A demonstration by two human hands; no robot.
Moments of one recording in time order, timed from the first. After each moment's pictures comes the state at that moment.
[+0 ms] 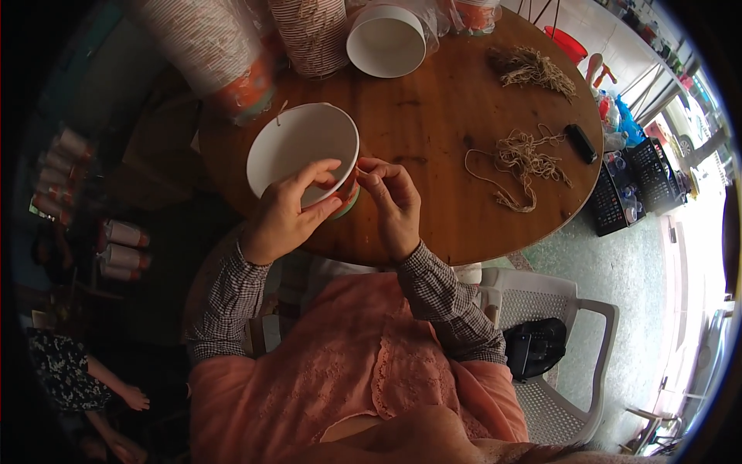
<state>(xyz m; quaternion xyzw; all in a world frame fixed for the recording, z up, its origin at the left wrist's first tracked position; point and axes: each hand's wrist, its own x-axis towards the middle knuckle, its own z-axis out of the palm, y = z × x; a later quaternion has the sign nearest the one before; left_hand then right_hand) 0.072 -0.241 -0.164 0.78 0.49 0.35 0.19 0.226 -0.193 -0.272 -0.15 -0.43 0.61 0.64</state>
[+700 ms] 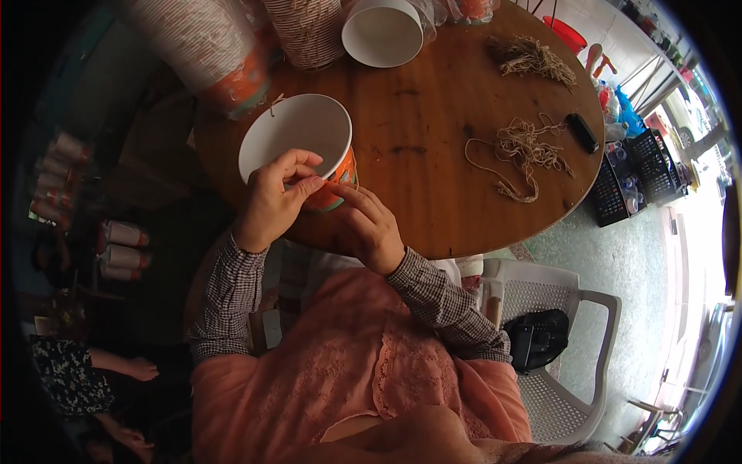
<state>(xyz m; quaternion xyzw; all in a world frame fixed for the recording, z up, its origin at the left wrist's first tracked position) 0.056 -0.232 -0.177 0.69 0.54 0.39 0.29 0.229 -0.220 -0.276 -0.20 -0.79 0.17 0.55</state>
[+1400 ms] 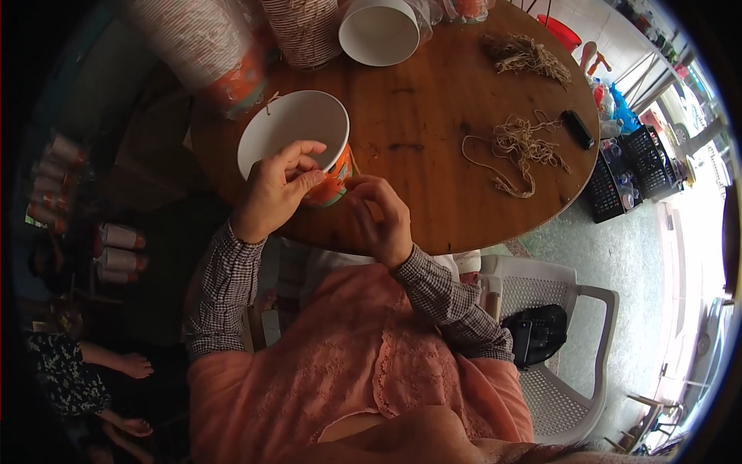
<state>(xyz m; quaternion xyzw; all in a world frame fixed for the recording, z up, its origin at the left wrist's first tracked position) 0.055 -0.228 -0.172 0.69 0.54 0.37 0.32 0.232 -0.224 -0.270 -0.27 -0.67 0.37 0.58</state>
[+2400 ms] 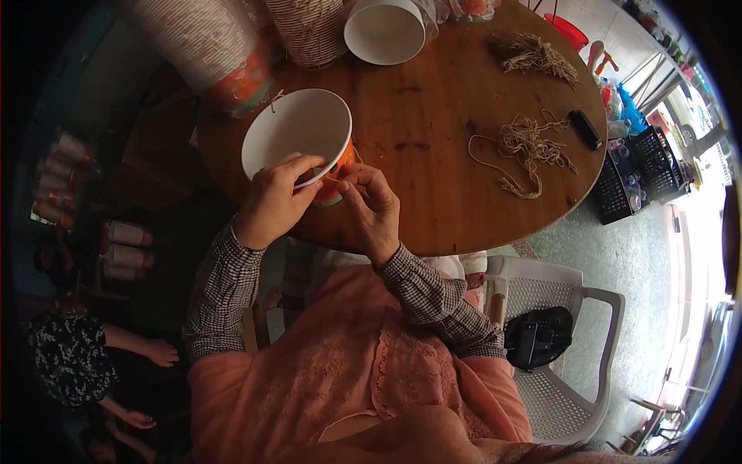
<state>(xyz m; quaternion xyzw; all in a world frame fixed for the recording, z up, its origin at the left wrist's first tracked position) 0.056 -0.235 -0.169 0.77 0.55 0.28 0.14 0.194 -0.217 -0.288 -0.23 -0.48 0.55 0.64</state>
